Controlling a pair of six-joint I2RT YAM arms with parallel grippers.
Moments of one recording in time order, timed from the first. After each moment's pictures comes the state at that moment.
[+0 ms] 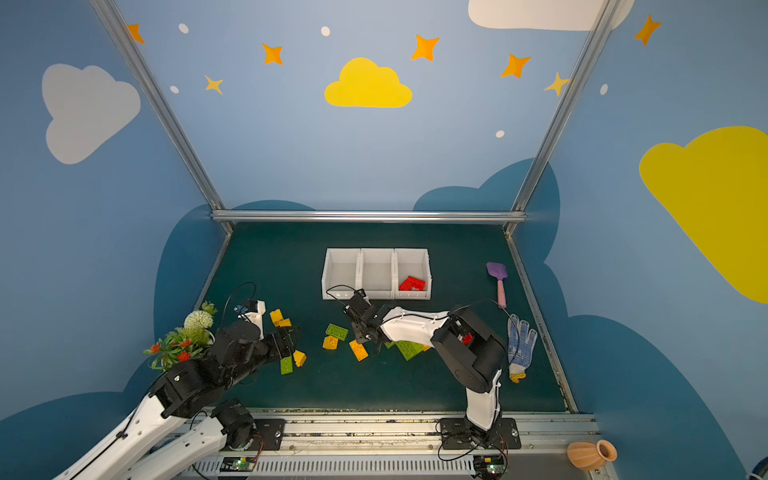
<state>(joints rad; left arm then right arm) -0.70 0.58 0.67 -0.78 -0.25 -0.80 0.97 1.86 1.11 -0.38 0.26 0.47</state>
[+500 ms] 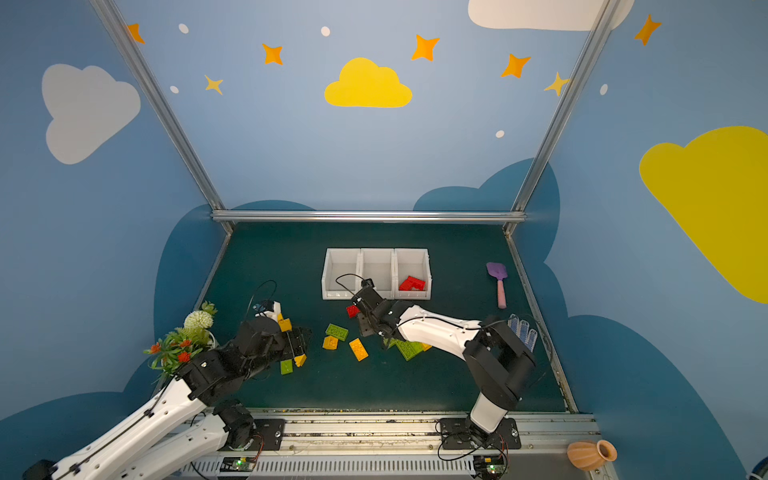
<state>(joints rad) -0.70 0.73 0.60 -0.66 -0.20 -0.83 0.92 1.63 1.07 -0.40 0.23 0.47</state>
